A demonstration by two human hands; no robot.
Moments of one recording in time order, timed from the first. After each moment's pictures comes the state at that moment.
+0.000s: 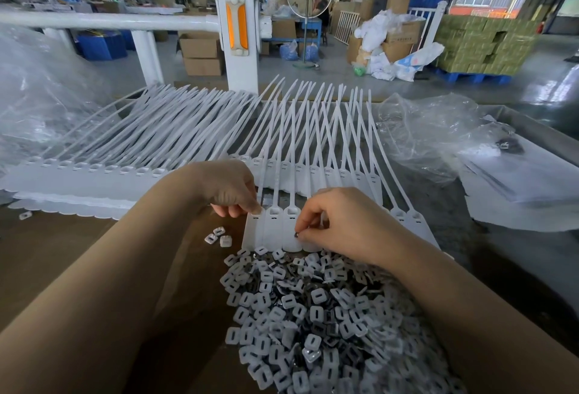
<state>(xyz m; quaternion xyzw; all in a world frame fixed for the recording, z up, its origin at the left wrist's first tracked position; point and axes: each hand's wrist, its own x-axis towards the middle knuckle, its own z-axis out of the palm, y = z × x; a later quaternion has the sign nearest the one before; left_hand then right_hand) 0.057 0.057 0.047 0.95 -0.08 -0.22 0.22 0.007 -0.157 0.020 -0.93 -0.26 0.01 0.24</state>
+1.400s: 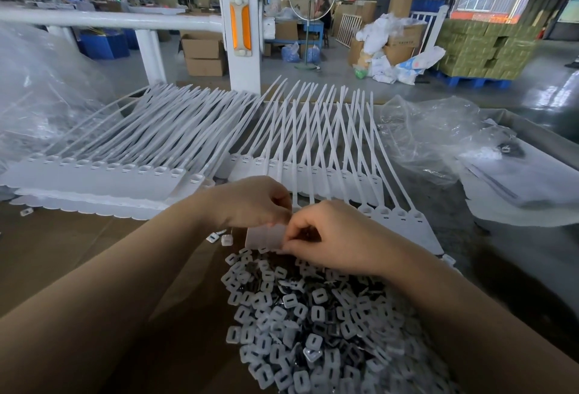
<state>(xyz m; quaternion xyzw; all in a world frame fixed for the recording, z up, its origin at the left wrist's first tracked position) 0.039 0.034 0.026 0.93 -0.19 -0.16 0.27 0.002 -0.144 0.014 -0.91 -0.33 0.07 0.24</state>
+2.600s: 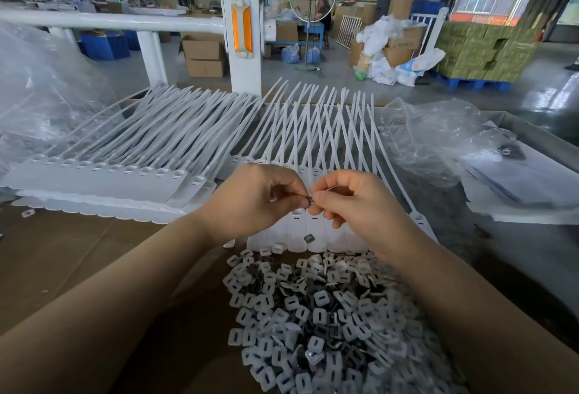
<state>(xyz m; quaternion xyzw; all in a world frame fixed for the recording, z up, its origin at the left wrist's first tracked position) 0.023 0.035 0.022 0.86 -0.34 0.13 0.36 0.009 -0.157 0.025 -0.82 -0.10 0.02 0.56</state>
